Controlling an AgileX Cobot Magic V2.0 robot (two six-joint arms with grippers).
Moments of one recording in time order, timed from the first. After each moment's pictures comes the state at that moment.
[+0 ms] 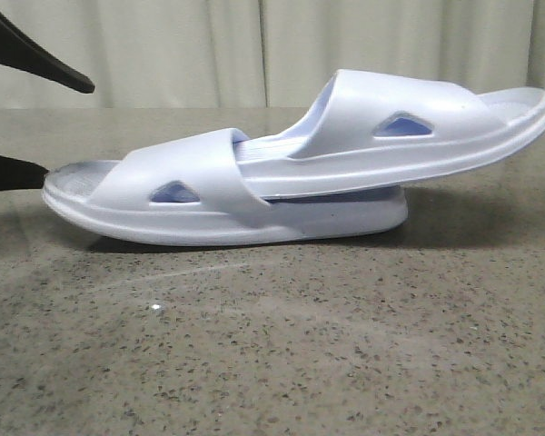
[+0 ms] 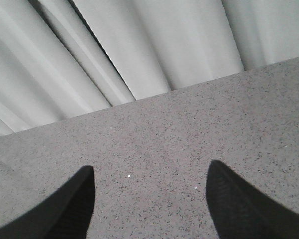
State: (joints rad) left arm -0.11 1.31 -0.61 -1.63 0.75 0.73; right arm 0.03 0.88 -0.84 0.74 0.34 -0.36
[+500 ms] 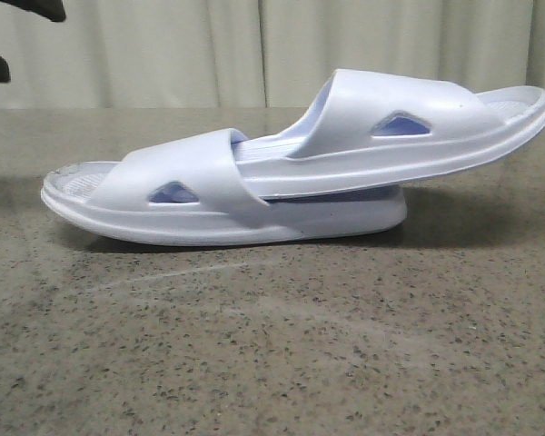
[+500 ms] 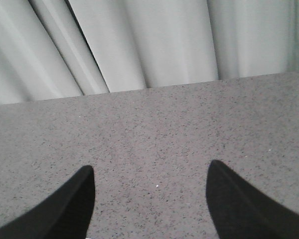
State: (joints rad) left arm -0.11 1.25 -0.79 -1.53 0.51 1.02; right arm 0.03 0.87 -0.83 0.54 0.33 -0.36
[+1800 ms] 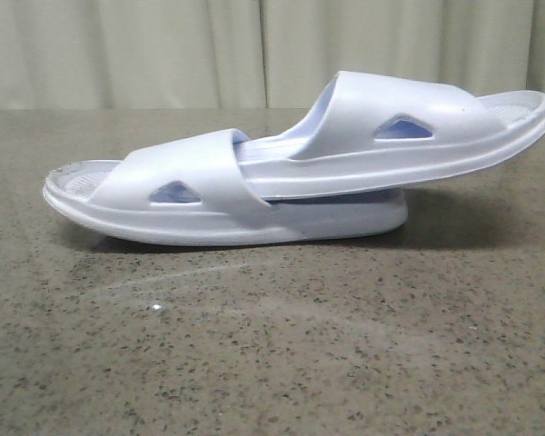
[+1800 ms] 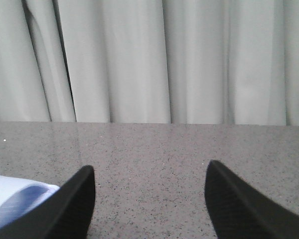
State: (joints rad) left arm -0.11 0.32 -0.24 -1.33 0.14 1.16; right arm 0.03 0.19 -0.28 0.35 0.11 -0.36
